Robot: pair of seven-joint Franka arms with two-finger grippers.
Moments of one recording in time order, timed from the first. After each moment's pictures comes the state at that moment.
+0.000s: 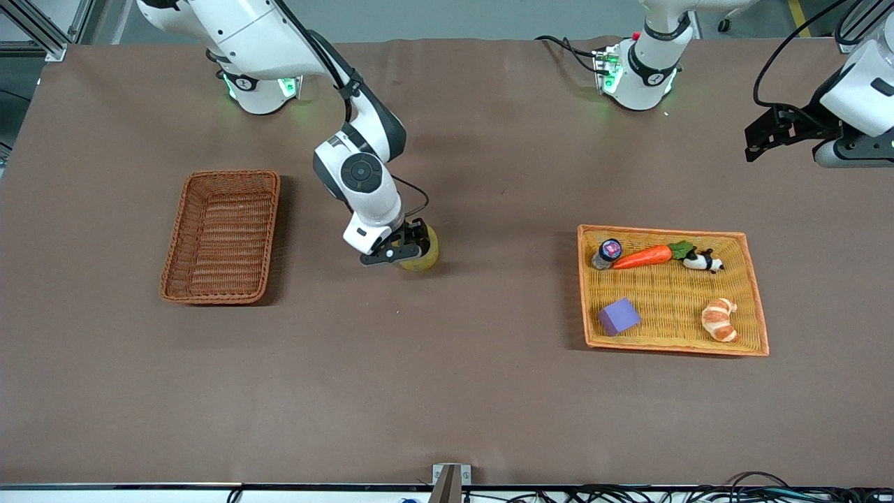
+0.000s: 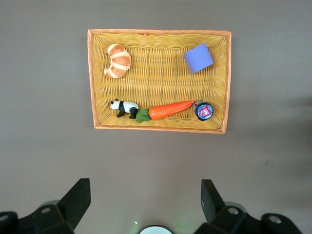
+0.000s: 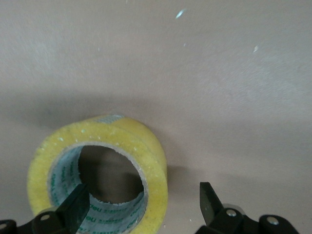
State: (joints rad) left arm -0.06 -0.09 -0.06 -1.62 0.03 1.50 -0.07; right arm 0.59 0.55 0.10 -1.93 -0.04 2.51 0.53
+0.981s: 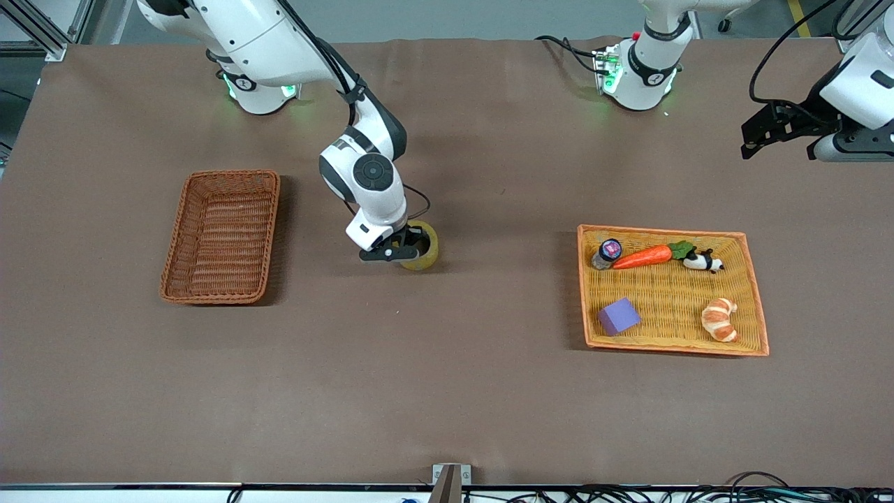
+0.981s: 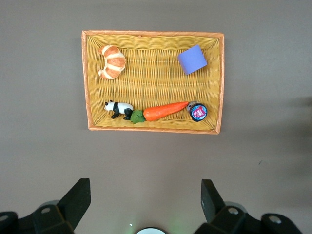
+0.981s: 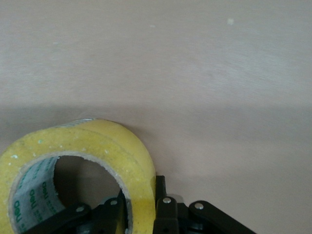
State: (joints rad) left arm -0.06 -0.10 -0.06 -1.63 0.01 1.51 -0.07; right arm 0.60 0.56 0.09 -1.91 -0.13 2.44 0.77
